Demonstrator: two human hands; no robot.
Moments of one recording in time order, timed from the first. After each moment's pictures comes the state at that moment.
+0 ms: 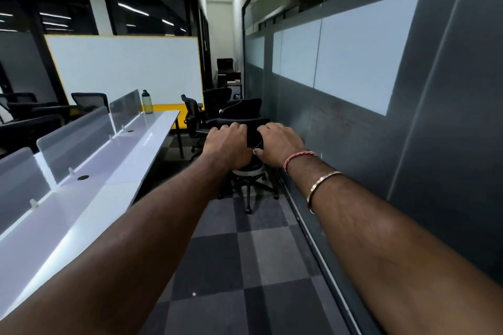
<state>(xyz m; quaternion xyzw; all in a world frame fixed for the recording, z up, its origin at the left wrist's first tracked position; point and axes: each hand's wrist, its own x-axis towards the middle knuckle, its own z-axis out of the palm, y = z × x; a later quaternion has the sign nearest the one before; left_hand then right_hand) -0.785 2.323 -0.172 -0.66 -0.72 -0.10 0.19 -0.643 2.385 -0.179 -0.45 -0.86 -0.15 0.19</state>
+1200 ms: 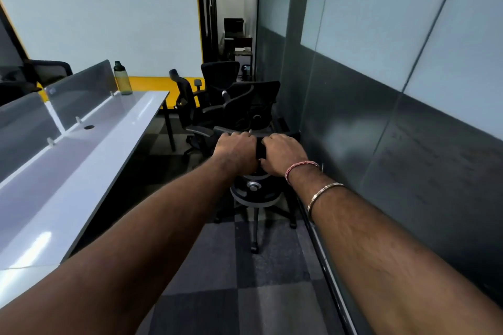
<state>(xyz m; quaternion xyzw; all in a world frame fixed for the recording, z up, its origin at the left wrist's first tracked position) -1.057 3.028 -0.253 -0.68 -0.73 0.00 0.11 -0.928 3.085 -0.271 -0.44 -0.88 -0.10 0.12</state>
